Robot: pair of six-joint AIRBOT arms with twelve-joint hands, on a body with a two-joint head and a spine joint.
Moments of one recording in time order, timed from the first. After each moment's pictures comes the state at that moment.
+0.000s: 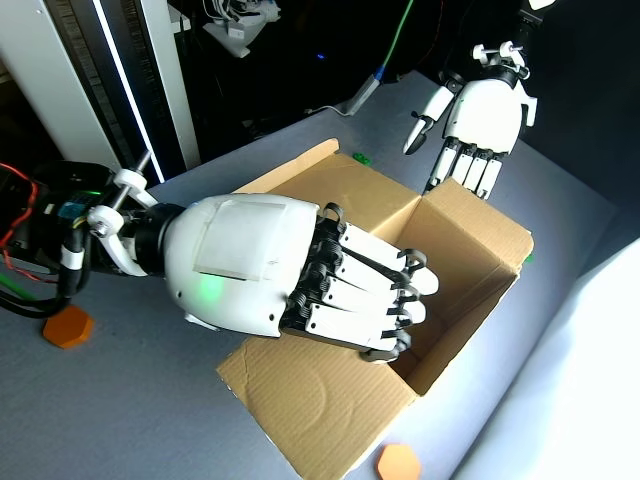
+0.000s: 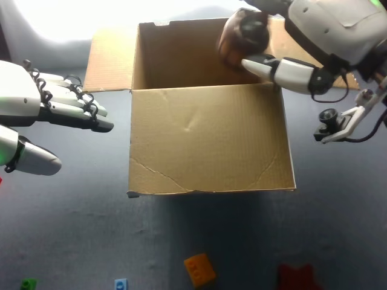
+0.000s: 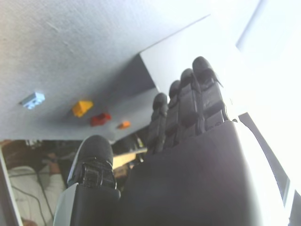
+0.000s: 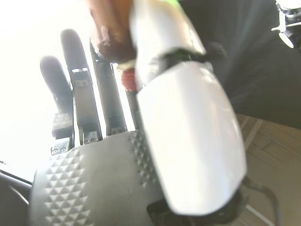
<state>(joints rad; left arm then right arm) 0.35 -0.94 1.59 1.62 -0.90 -0.45 -0.25 -1.17 1.14 0.26 0.88 -1.20</state>
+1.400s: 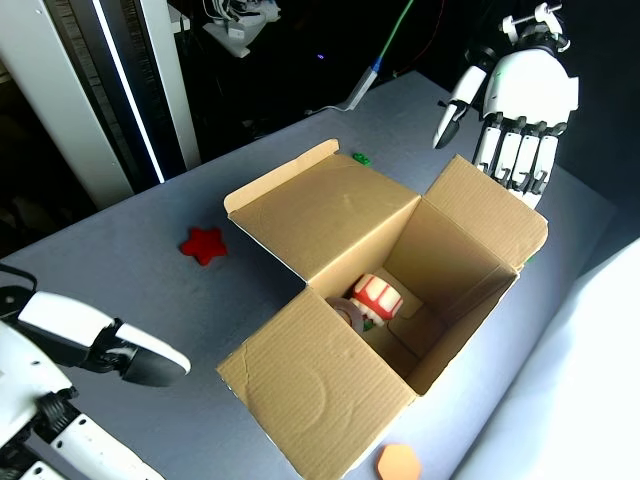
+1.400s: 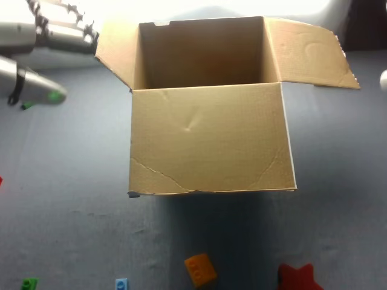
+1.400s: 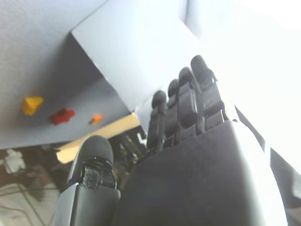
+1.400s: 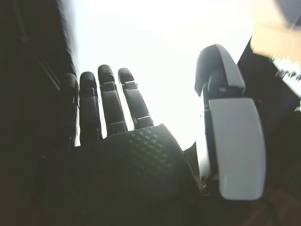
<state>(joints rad) 0.02 -0.94 1.61 1.78 -0.89 -0.42 -0.41 -0.75 0.99 0.57 0.62 -1.54</state>
